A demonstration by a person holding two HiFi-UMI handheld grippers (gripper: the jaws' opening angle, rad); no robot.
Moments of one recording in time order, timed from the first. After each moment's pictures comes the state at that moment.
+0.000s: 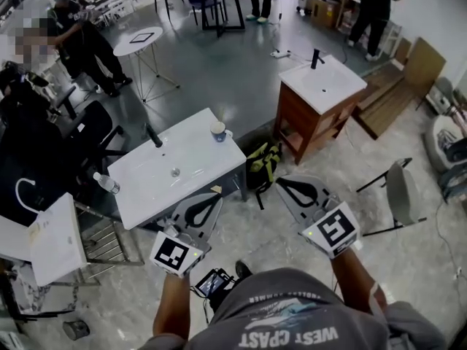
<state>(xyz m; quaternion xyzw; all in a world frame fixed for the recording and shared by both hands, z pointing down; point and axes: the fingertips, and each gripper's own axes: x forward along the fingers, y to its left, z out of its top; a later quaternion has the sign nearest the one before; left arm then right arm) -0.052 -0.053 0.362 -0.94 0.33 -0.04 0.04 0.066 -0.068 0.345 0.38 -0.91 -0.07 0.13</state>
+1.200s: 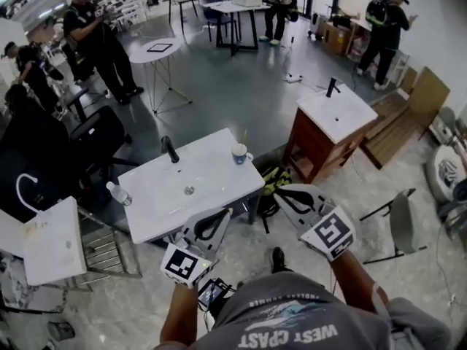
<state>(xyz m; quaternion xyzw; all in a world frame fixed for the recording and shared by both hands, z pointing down) -0.129 -0.087 0.369 -0.93 0.36 -0.01 0.03 -0.026 -0.122 0.339 0.33 -0.92 -0.09 0.16</state>
